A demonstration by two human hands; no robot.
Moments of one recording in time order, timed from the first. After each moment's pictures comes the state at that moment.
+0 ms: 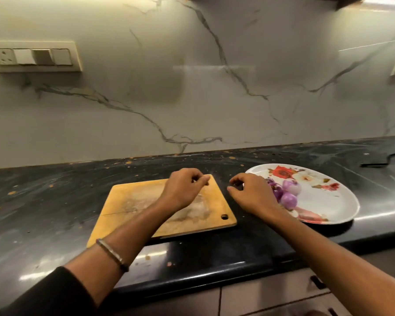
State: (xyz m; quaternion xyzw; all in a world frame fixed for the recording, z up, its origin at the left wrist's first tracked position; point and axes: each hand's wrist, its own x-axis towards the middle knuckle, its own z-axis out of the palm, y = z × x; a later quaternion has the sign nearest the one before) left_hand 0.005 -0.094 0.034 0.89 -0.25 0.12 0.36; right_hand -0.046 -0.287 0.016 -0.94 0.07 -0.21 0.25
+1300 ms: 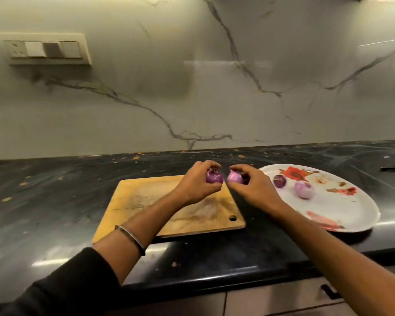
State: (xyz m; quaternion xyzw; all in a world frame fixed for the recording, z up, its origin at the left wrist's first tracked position) left_hand 0.038 -0.111 0.017 0.86 -0.31 0.06 0.40; right_hand -0.033 -0.289 0.017 -0.89 -0.02 -0.20 0.41
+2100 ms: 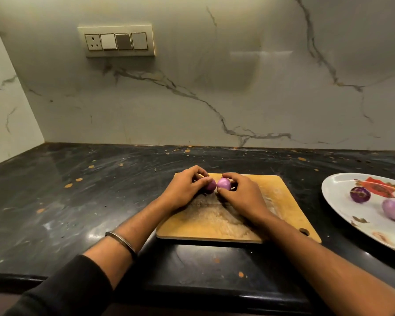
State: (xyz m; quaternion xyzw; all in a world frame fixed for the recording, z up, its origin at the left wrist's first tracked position) left_hand 0.073 0.057 -0.015 0.88 -0.17 0.08 0.44; right_hand 0.043 -0.133 -0.025 -0.89 -0.05 -0.17 0.41
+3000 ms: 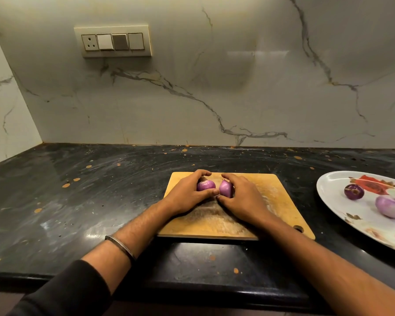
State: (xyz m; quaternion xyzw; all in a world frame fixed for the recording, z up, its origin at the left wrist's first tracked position) left_hand 0.064 0.045 -0.025 0.89 -0.23 0.05 0.40; right_hand 0.035 -0.144 -0.027 -0.94 -0.09 -0.17 0.29
